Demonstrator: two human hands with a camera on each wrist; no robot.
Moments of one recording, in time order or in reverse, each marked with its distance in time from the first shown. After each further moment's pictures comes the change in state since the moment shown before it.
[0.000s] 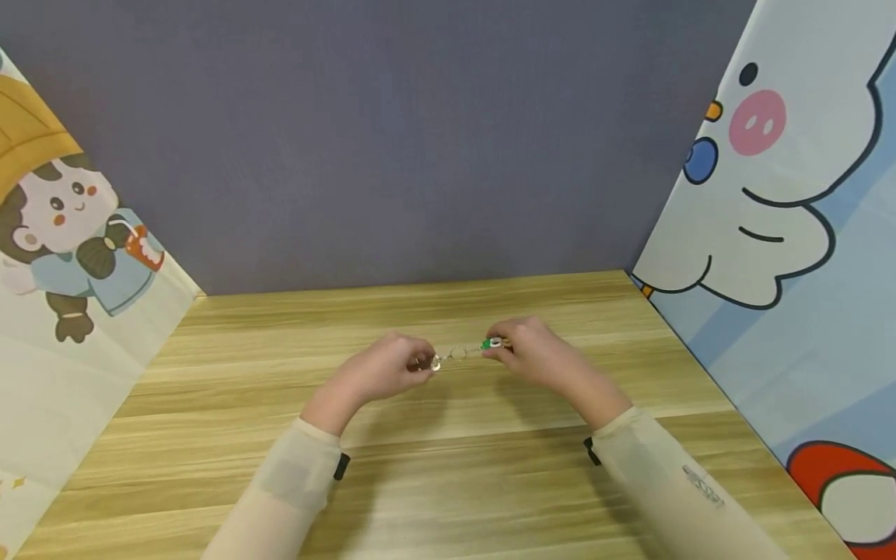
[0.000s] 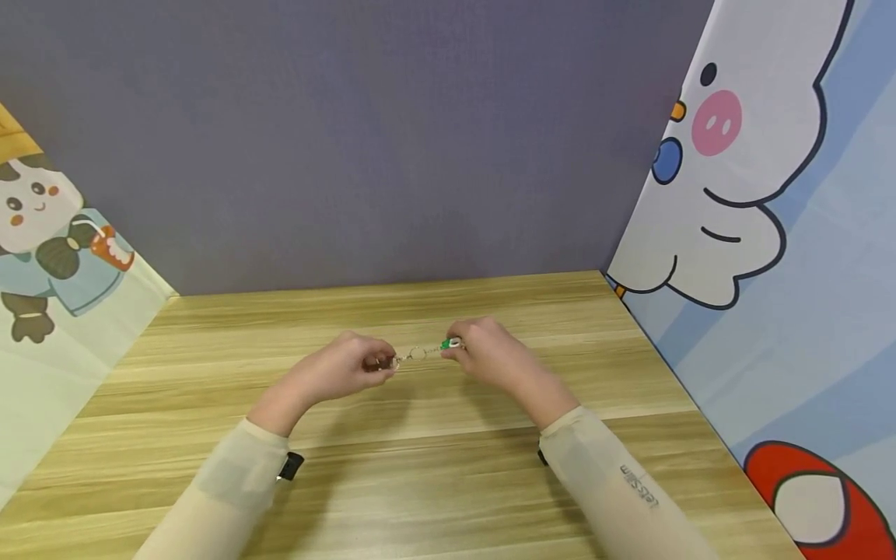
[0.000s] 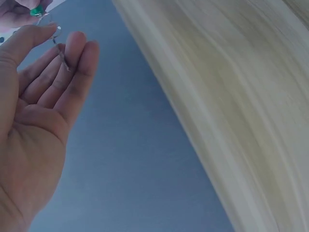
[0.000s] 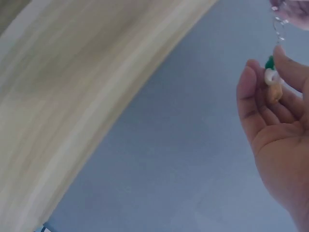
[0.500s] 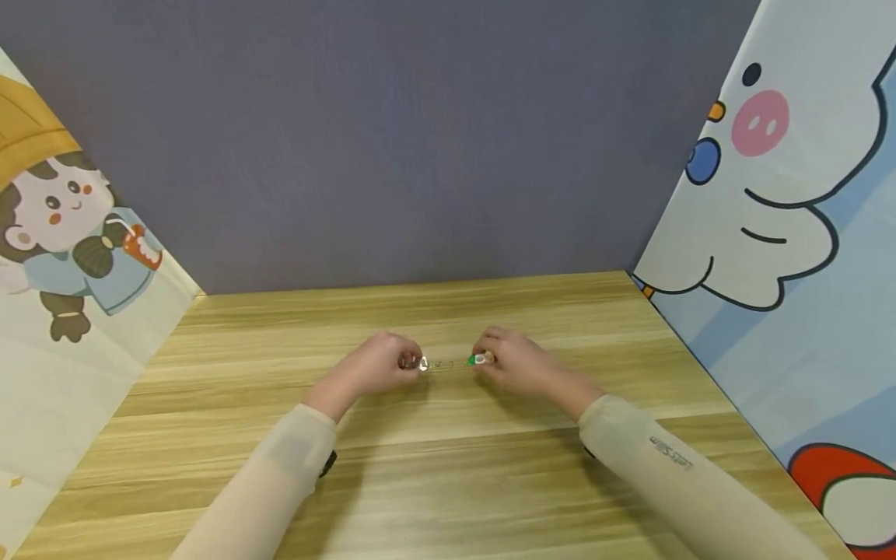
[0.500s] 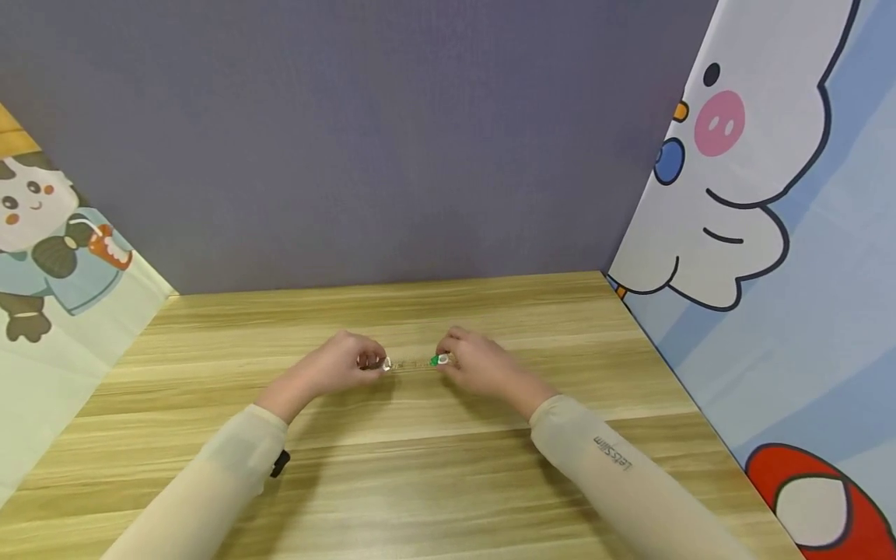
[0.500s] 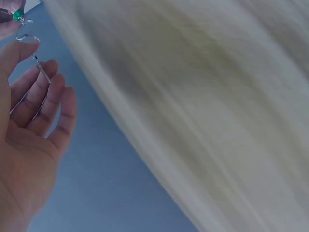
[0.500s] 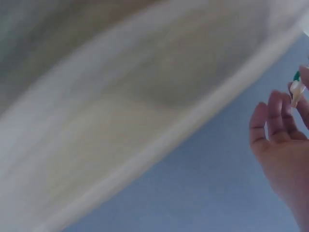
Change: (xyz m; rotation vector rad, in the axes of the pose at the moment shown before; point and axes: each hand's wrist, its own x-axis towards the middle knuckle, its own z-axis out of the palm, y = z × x) left_hand 0.008 -0.053 0.019 0.072 0.022 -0.059; right_hand 0.014 0.030 0.047 -0.037 -0.106 -0.035
